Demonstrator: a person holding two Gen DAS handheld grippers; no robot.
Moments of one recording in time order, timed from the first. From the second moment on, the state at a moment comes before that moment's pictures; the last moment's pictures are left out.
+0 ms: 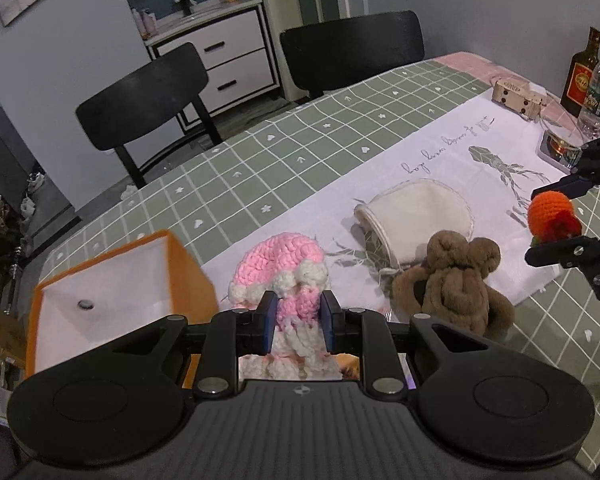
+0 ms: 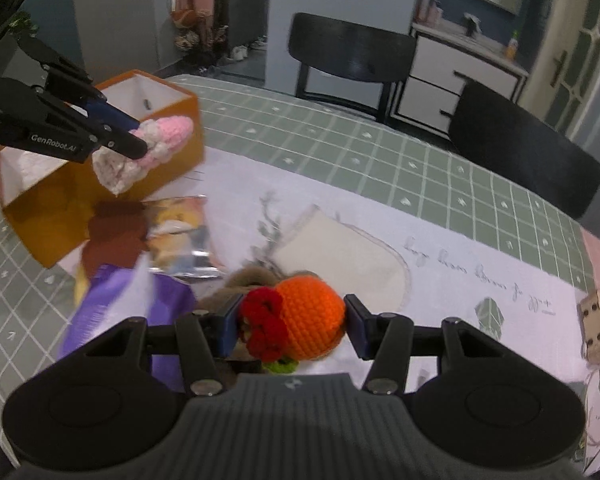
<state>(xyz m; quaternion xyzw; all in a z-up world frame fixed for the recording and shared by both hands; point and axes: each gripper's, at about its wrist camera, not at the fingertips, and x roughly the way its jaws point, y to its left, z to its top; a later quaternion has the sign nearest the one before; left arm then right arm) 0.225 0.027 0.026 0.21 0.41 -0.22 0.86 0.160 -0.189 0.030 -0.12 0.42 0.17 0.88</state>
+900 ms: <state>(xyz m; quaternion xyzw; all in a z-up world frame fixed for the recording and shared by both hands) 0.181 0.165 0.061 0.15 0.39 -0.15 0.90 0.137 -0.017 0.082 -0.19 0.35 0.28 0.87</state>
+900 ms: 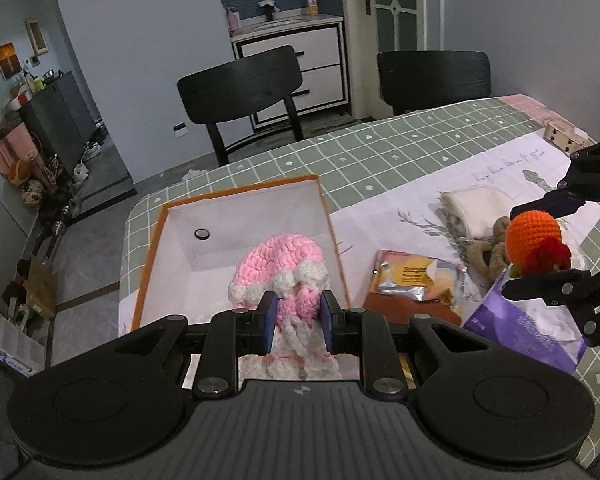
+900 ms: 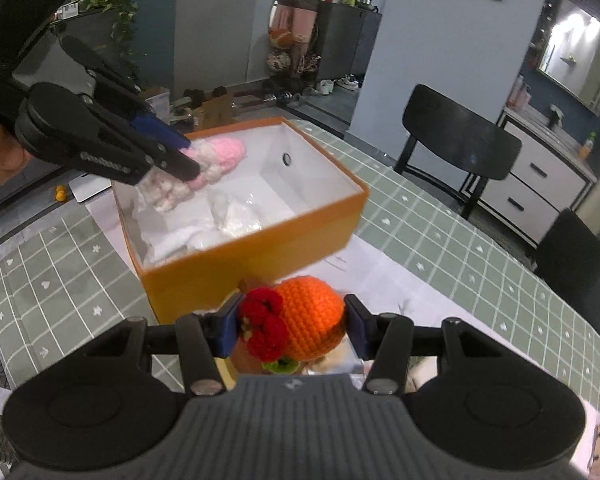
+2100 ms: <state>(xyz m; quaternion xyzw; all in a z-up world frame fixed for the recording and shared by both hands) 0.255 0.203 0.011 0.13 0.44 -0.11 0.88 0.238 0.070 0.059 -0.21 0.36 0.29 0.86</state>
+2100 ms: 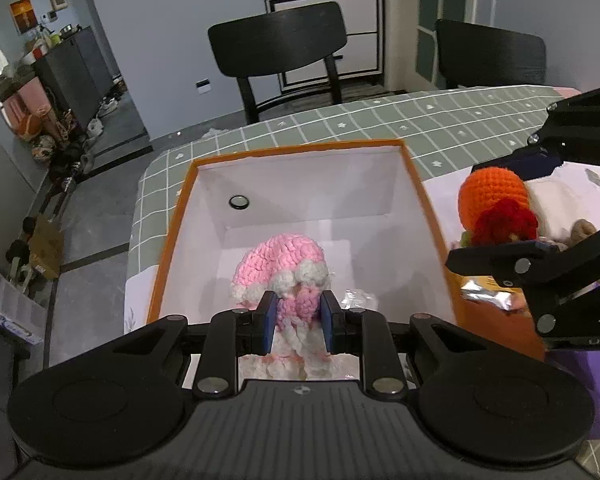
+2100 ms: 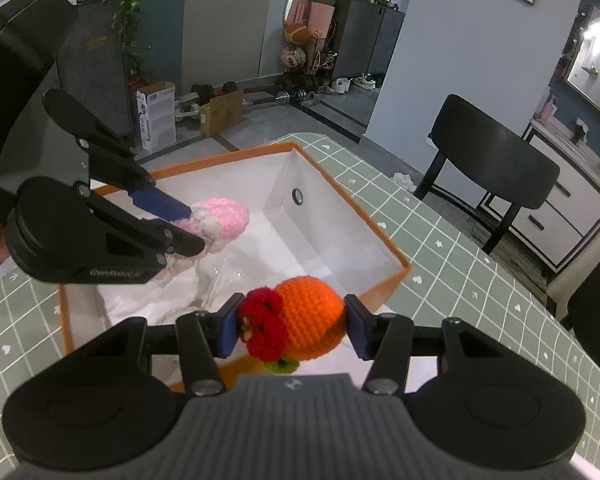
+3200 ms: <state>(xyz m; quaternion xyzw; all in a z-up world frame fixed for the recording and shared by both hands) 0.299 0.220 -0.030 0.10 0.50 -0.07 0.86 0.329 0.142 -0.022 -0.29 0.40 0.28 0.82</state>
